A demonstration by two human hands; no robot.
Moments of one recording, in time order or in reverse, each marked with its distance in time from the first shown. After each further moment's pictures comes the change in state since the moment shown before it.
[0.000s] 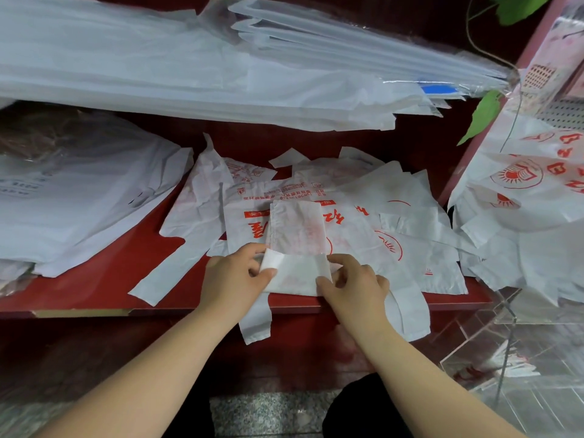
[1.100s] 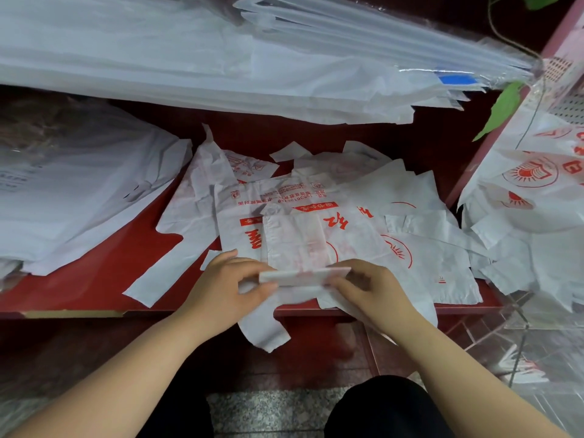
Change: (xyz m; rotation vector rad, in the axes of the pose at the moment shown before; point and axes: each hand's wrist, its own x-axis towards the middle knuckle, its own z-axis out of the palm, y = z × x) left_hand -0.004 -0.014 -0.011 -0.048 -0.081 0.324; right_hand 0.010 0.013 -0.026 0.361 -0.265 -0.167
